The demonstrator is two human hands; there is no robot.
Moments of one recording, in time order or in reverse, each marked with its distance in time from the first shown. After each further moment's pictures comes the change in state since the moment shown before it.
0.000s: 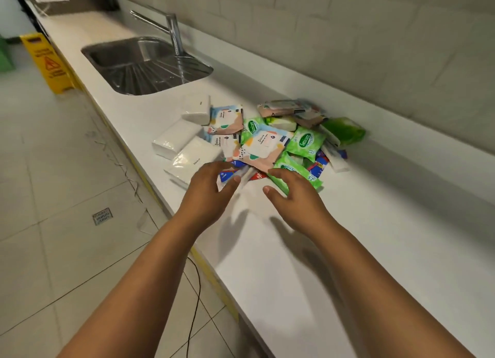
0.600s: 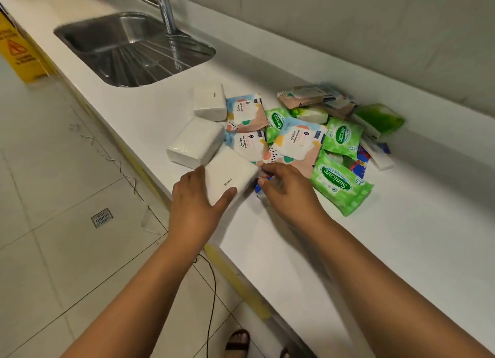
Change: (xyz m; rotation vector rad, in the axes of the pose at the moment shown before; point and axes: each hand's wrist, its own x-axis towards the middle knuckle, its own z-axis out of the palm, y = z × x) left_hand 0.042 -0.108 -0.031 0.198 0.088 -0.068; right_hand 0.073 -0.042 0.093 0.064 0.039 0.099
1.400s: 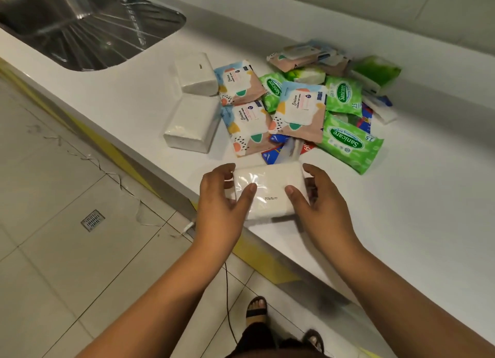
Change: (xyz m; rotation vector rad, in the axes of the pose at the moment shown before) left_hand -0.028 -0.009 -0.007 -0.550 -0.180 0.030; right_hand -0.080 -0.003 0.036 0.162 0.257 0.282
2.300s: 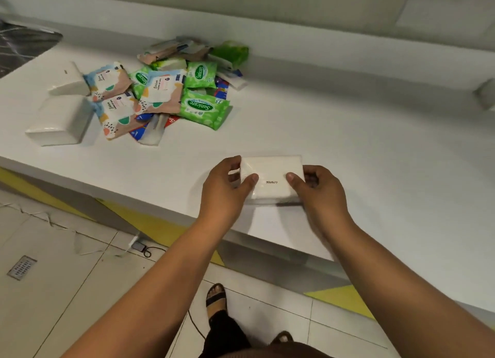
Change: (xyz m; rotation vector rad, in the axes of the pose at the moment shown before) left_hand -0.147 0.107 0.164 -0.102 -0.387 0.013; right_hand -0.132 0.117 -0.203 0.182 0.359 0.277
